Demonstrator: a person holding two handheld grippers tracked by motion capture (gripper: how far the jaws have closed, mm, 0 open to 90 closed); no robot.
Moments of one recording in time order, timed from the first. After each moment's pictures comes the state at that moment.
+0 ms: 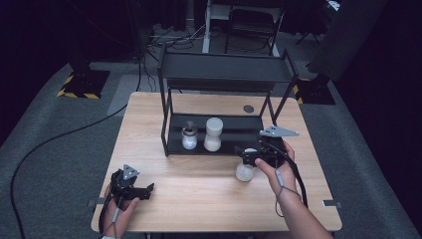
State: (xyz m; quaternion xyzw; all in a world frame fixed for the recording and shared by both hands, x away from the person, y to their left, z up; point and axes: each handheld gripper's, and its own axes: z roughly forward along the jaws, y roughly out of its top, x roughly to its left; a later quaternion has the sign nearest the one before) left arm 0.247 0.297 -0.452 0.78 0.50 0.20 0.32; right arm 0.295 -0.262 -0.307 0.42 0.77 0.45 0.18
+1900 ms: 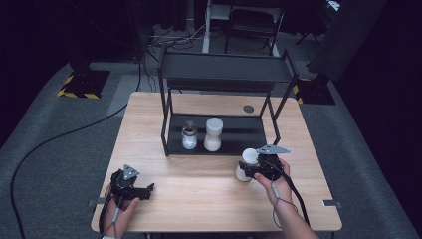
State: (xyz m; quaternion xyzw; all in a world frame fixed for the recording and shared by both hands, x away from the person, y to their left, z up) left arm 0.248 0.297 -0.452 0.78 0.50 0.20 0.32; right arm 0.299 -0.266 -0.375 0.43 0.80 0.39 0.18
